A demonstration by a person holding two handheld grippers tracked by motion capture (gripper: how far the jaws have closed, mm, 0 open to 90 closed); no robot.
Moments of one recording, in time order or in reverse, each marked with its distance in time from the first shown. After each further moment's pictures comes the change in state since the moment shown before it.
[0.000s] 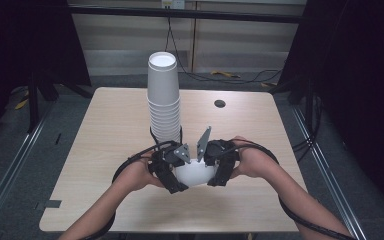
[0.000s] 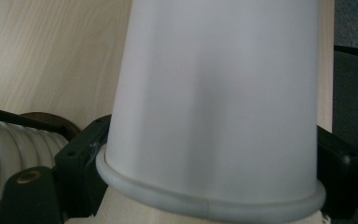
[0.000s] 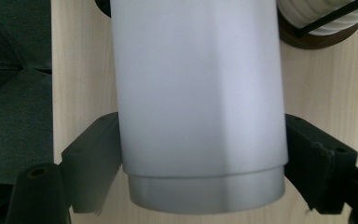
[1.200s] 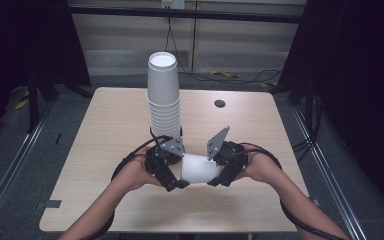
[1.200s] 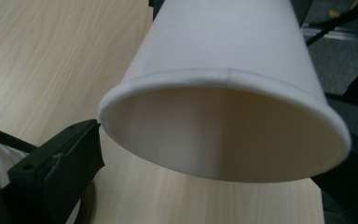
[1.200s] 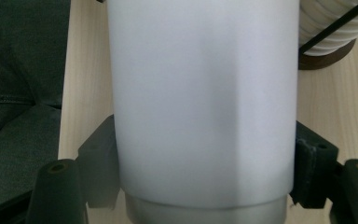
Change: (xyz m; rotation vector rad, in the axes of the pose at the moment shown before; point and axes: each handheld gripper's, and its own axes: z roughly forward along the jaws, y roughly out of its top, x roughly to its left) left arm 0.010 -0.010 -0.014 -0.230 -0.042 -0.010; right arm 0.001 -0.030 0.004 -0.220 0.019 0.059
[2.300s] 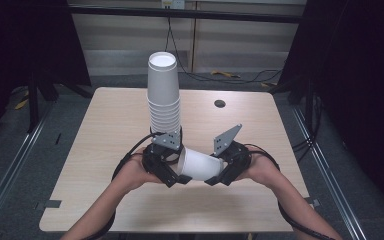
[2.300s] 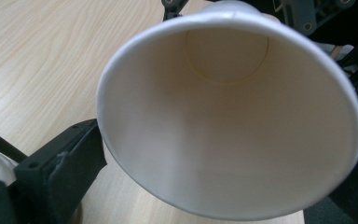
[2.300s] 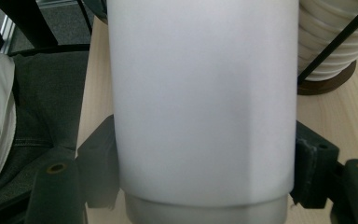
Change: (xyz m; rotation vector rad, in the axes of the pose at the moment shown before) left arm 0.005 -0.004 -0.006 -0.129 -0.032 -0.094; right arm -0.005 -0.017 0.002 -0.212 0.049 0.067
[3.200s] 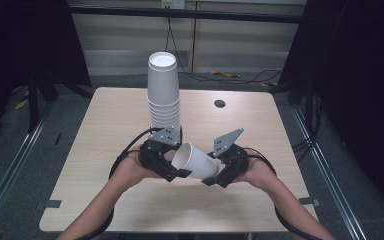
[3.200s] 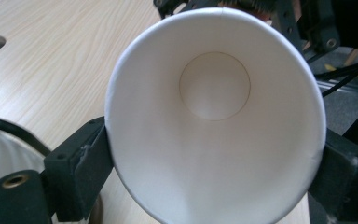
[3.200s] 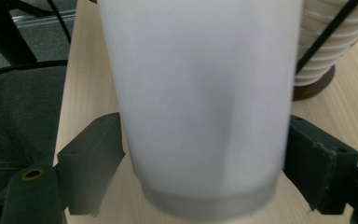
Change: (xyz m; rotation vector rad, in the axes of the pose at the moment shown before) left arm -0.003 0.010 -0.014 0.009 0.075 0.024; right arm 0.001 -0.009 0.011 -0.069 -0.072 0.033
